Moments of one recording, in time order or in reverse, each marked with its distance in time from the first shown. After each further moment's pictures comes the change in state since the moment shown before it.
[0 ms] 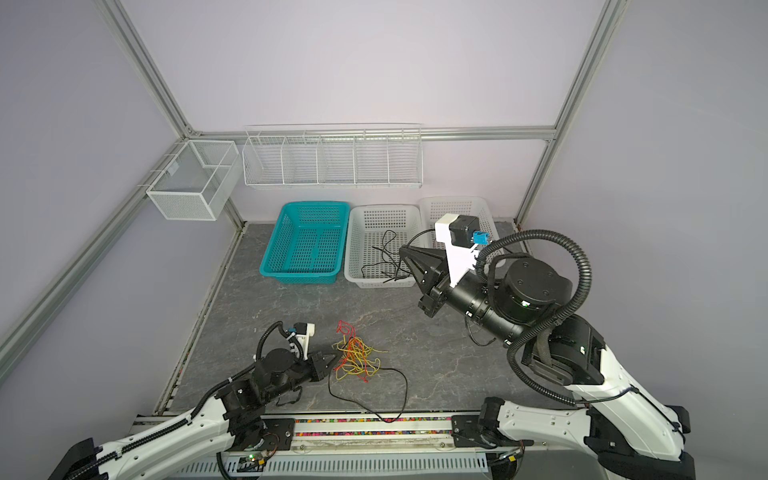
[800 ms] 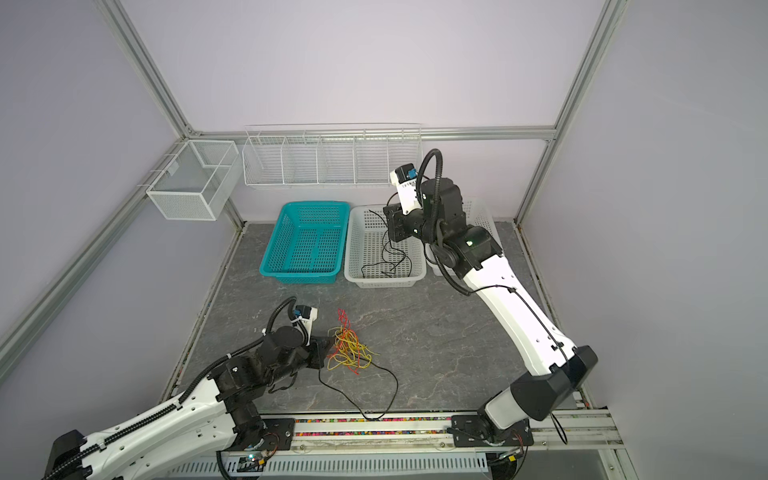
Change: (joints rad) left arm 0.000 0.144 0.394 -0.465 -0.168 0.313; right arm -0.532 0.607 0.245 -0.028 -0.379 0.036
